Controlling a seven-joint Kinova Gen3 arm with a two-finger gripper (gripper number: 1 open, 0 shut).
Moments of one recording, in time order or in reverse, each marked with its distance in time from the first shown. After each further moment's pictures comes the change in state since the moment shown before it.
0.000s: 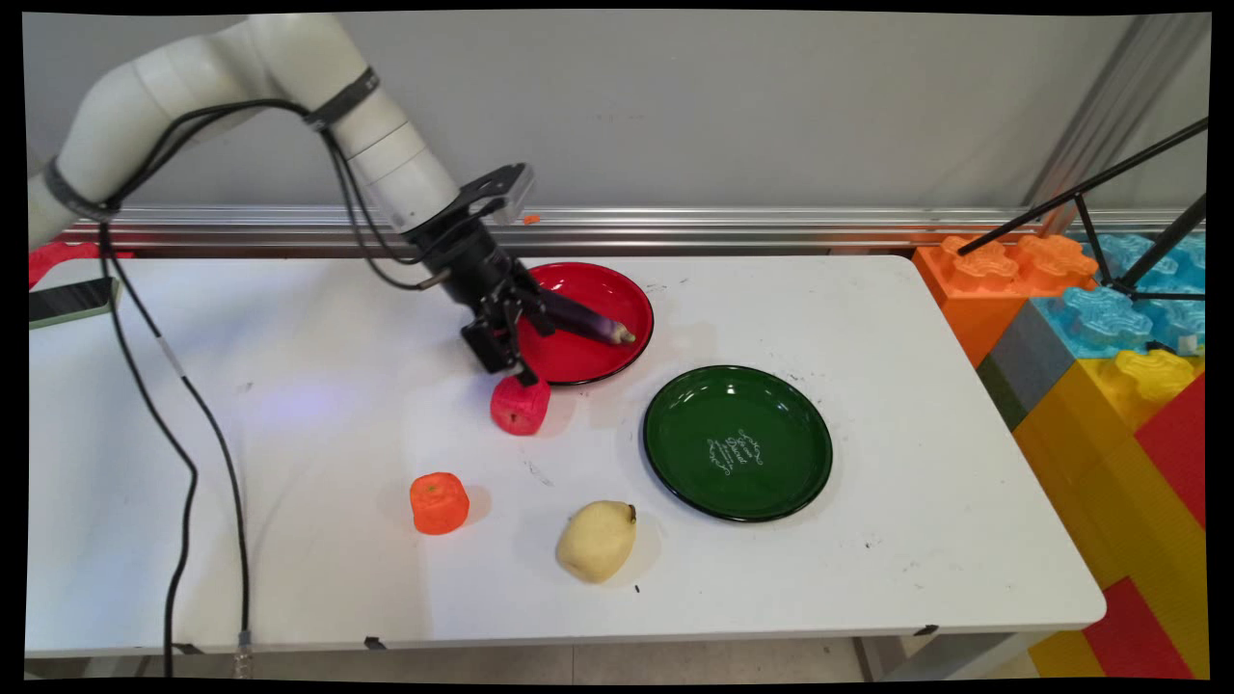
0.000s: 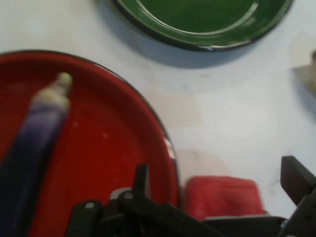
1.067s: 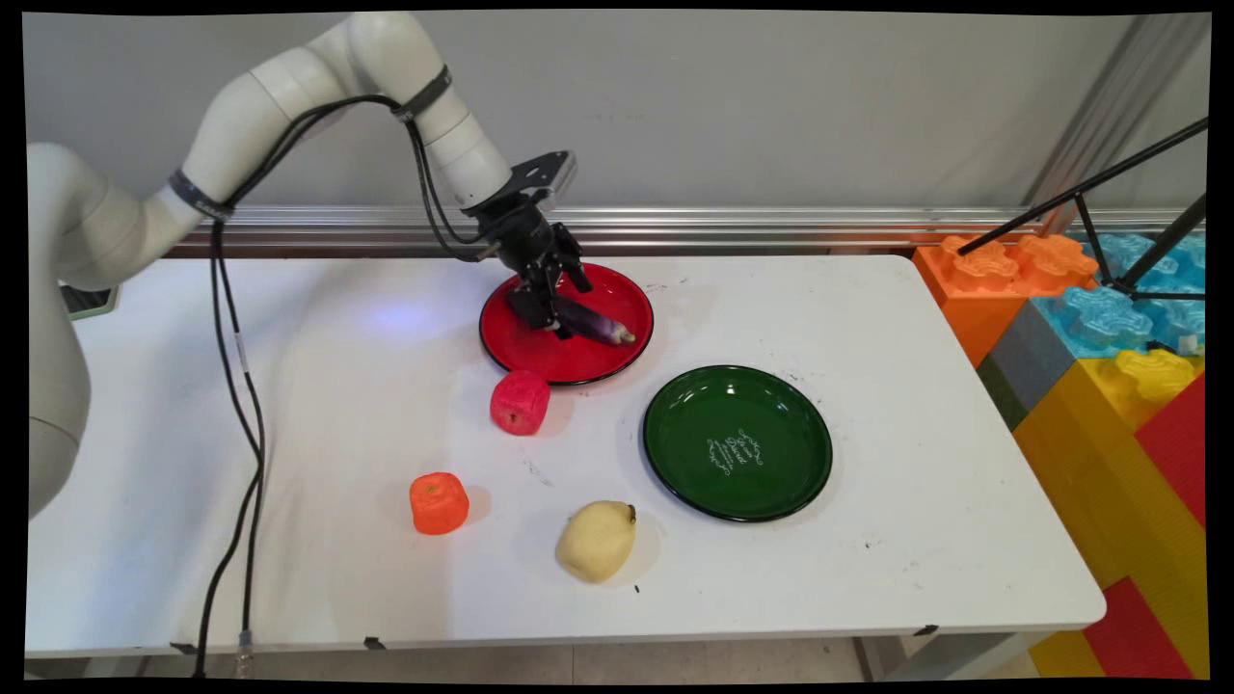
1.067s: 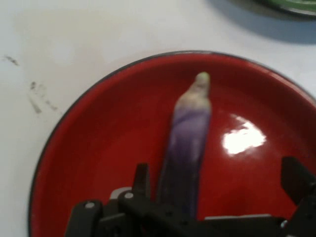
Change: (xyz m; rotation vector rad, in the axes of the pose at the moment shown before) arm 0.003 -0.103 0.029 0.079 -0.017 0.188
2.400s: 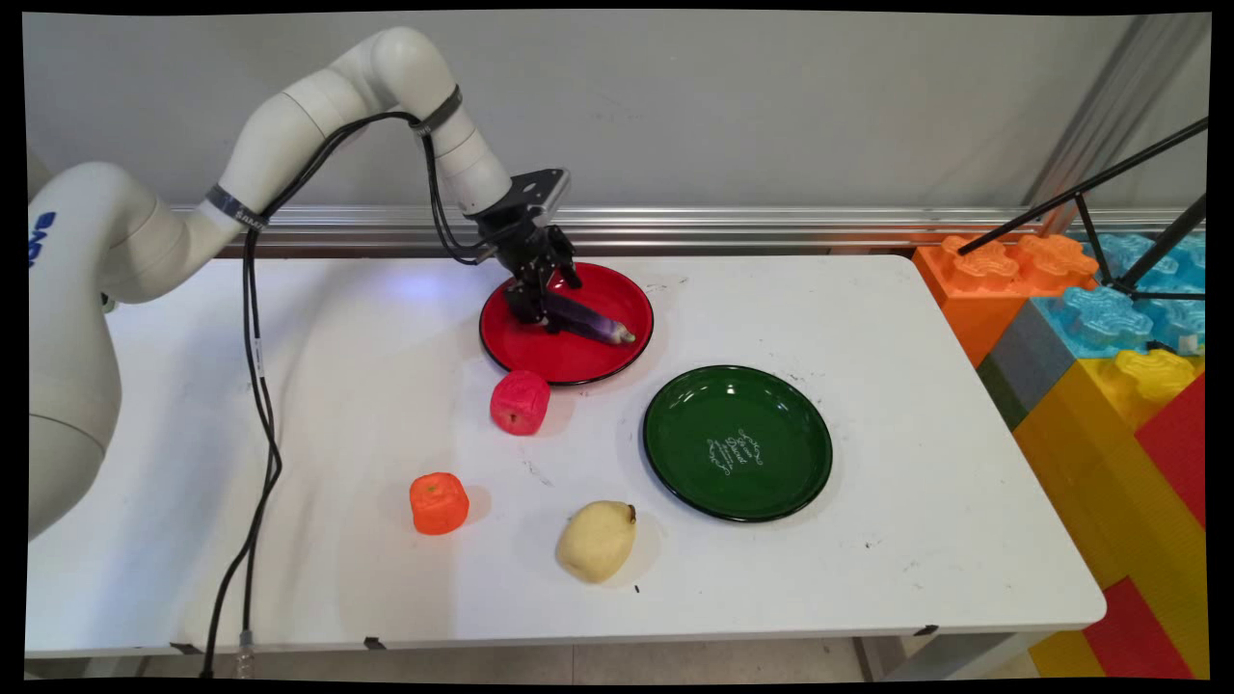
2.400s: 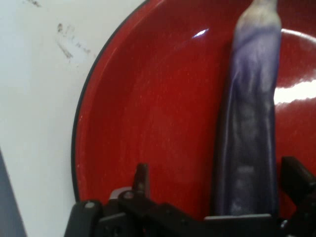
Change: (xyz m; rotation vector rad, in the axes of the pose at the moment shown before) arm -0.038 -0.038 0.023 0.026 -0.062 0.086
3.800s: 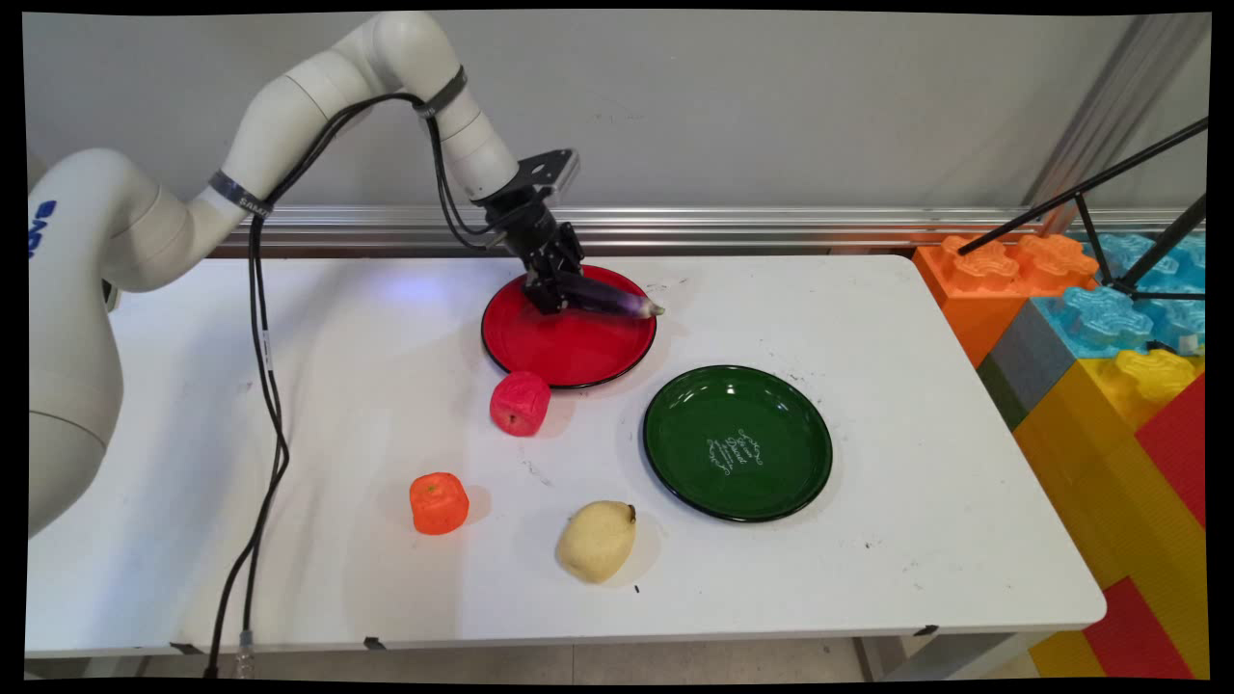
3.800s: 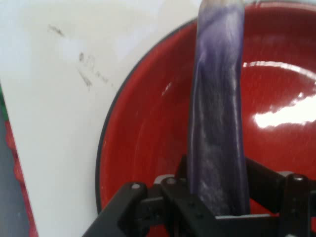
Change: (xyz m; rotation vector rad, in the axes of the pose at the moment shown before) arm 0.021 -0.004 -0.017 0.004 0.027 -0.047
